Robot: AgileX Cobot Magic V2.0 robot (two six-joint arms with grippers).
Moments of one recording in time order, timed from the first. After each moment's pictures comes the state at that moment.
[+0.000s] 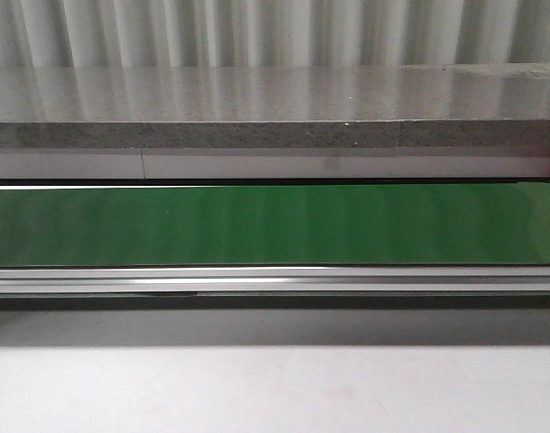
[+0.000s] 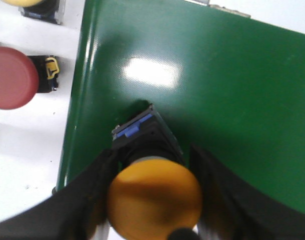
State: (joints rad) left arm 0.18 1.67 -1.33 -0.18 1.12 0.04; right arm 0.11 0.31 -0.47 0.23 0.71 -0.23
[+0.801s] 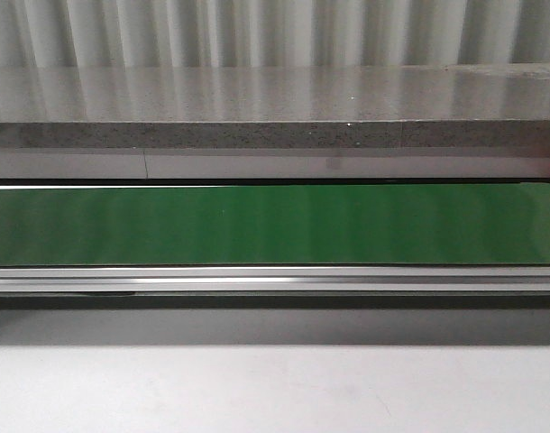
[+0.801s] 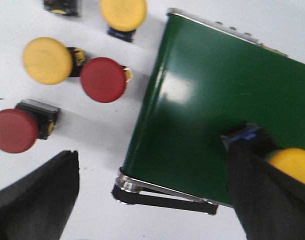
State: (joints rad) left arm 0.30 1.64 -1.46 -0.11 1.23 -0.03; right arm 0.11 0.31 -0.47 0.23 0.71 -0.23
